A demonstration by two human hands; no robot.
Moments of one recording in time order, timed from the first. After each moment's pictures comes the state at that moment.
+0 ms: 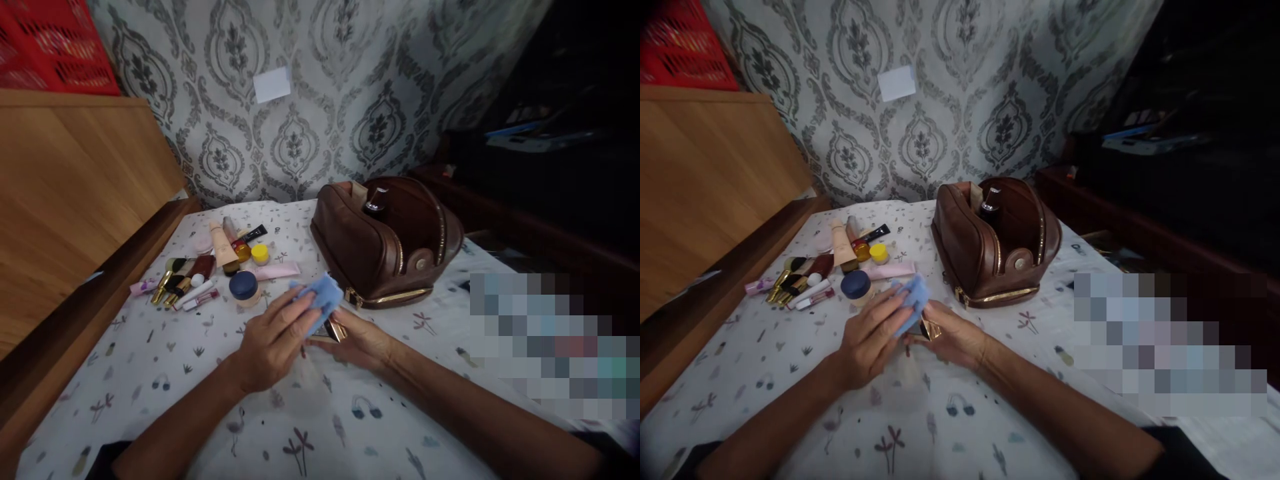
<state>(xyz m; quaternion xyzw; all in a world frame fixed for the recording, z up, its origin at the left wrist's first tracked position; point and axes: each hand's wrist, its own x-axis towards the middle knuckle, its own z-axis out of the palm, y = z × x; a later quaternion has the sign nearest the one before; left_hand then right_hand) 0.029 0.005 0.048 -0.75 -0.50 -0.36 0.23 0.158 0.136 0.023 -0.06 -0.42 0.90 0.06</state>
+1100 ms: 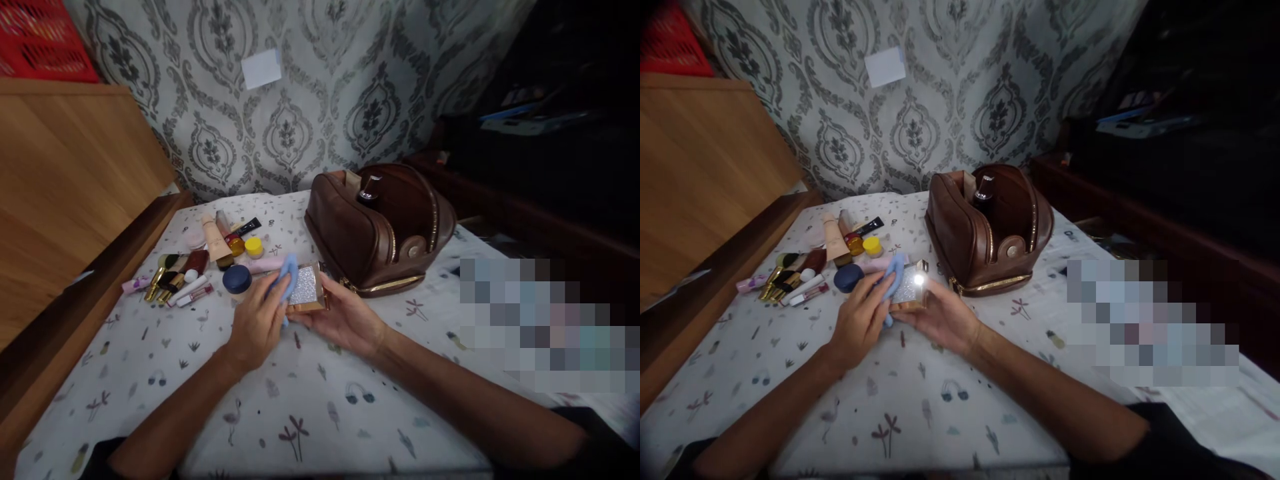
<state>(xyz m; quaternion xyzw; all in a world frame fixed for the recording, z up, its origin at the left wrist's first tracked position) 0.018 0.009 0.031 -0.65 -0.67 -0.33 0.15 0.150 0.139 0.030 -0.07 -0.27 0.95 0.10</state>
